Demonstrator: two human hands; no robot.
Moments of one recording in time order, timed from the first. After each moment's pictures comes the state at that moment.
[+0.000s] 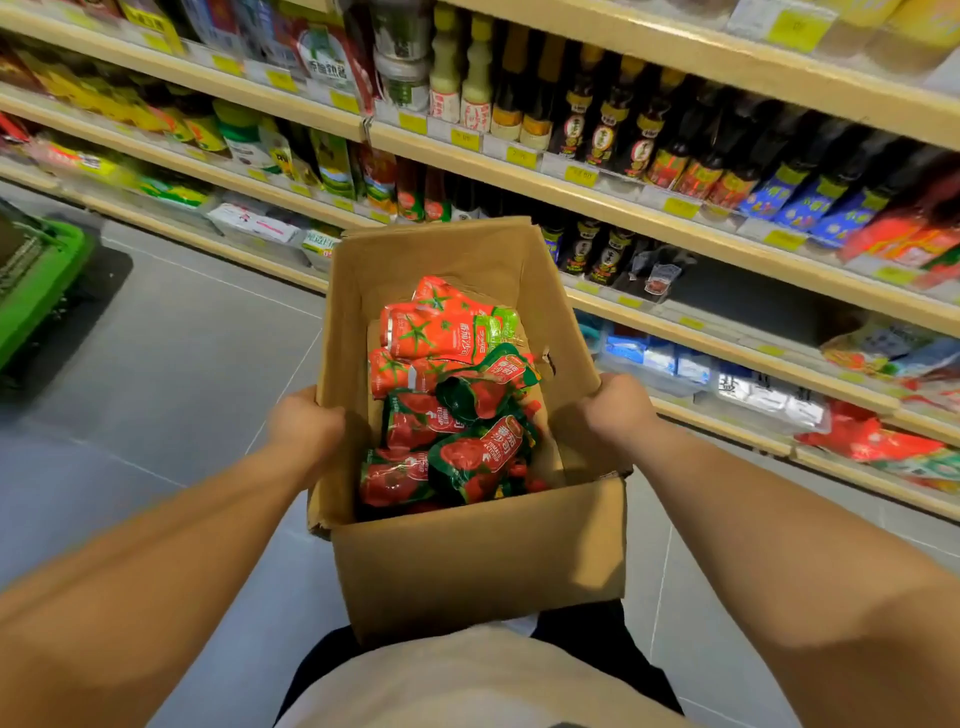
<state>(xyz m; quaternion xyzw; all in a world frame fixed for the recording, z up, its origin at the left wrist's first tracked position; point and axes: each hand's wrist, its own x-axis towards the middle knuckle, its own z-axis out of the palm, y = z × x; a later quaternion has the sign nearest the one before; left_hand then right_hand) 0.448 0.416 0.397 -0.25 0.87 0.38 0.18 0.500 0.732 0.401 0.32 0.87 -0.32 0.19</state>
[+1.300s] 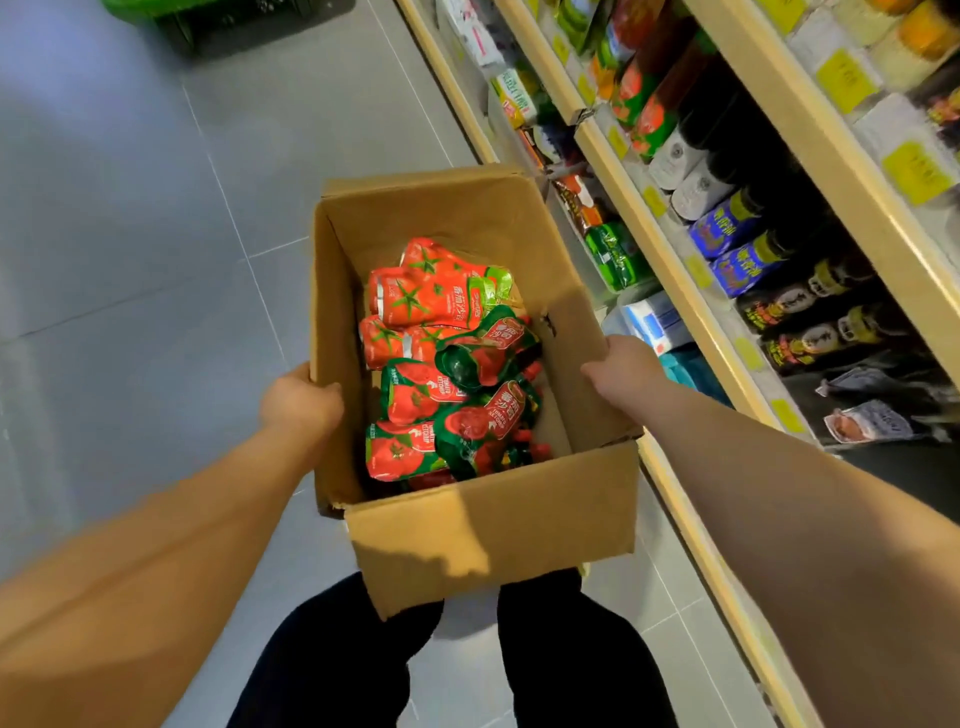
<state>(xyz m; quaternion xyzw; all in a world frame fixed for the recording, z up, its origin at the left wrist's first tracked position) 0.528 0.525 0.206 -0.59 0.70 0.40 0.06 0.322 0.784 0.194 -0.07 0.93 -0.16 0.32</state>
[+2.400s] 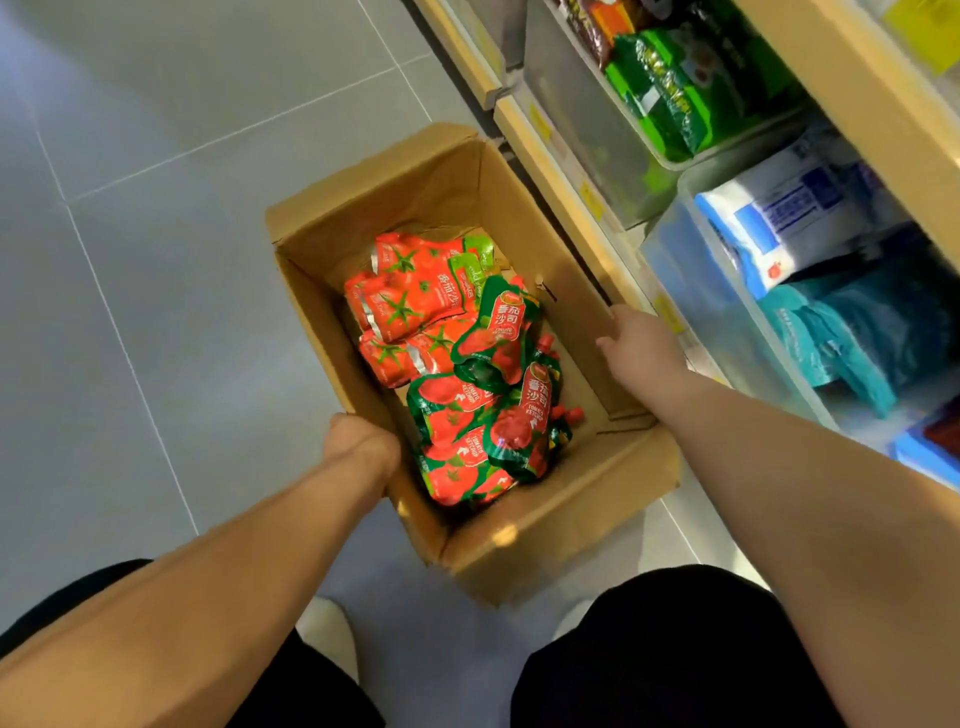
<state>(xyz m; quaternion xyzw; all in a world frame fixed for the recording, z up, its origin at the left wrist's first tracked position) 0.431 0.624 -0.184 -0.67 0.60 0.41 0.16 0.231 0.840 -0.171 -0.13 0.95 -0.15 0.23</state>
